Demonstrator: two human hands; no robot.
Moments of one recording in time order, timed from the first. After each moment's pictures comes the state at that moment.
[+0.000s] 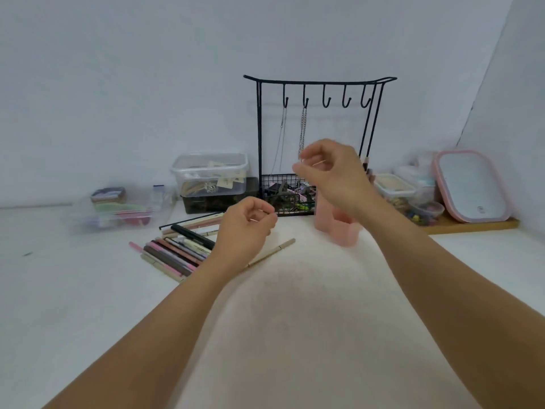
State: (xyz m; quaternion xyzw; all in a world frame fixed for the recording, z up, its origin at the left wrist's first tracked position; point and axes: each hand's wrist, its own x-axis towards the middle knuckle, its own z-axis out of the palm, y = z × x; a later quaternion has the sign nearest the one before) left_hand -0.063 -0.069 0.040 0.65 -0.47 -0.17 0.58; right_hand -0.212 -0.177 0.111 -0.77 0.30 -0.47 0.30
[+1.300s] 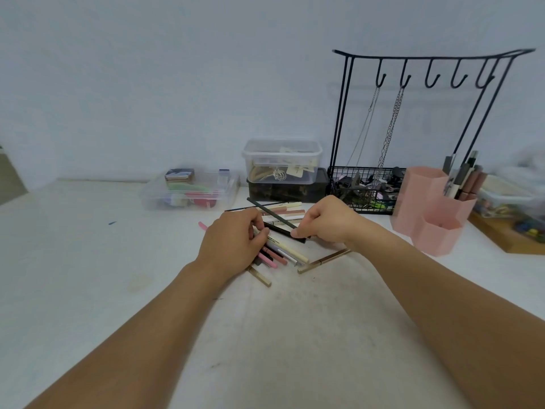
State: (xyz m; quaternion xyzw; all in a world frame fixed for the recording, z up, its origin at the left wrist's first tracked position) left_hand 0.059 -0.012 -0.005 0.78 -0.53 0.07 0.33; right_hand -0.092 -0.158 0.037 -0.85 0.35 -0.14 0.38
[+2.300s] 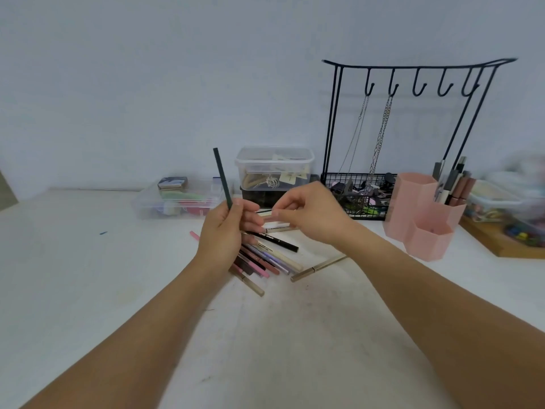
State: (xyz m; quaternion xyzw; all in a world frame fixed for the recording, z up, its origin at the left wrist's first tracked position) left_hand 0.040 -0.017 0.018 0.61 -0.34 -0.19 0.69; right_hand -0.085 -0.140 0.054 -0.86 0.23 -0.29 0.34
